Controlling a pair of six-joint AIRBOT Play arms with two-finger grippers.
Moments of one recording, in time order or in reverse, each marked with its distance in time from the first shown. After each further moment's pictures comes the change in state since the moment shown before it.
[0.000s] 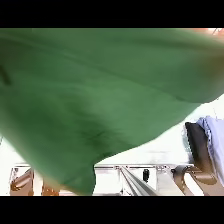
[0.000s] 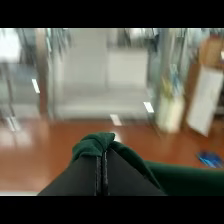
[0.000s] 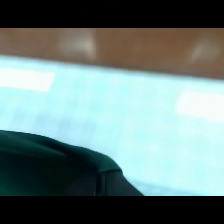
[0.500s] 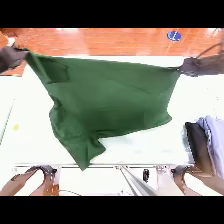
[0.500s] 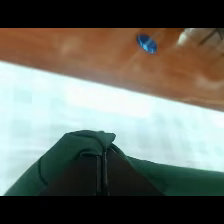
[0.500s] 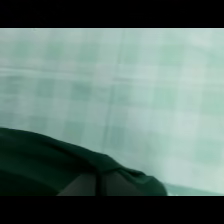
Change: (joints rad) left arm -0.293 -0.644 -0.131 -0.122 0.132 0.083; right arm 0.000 -0.499 -0.250 0.131 -0.363 -0.085
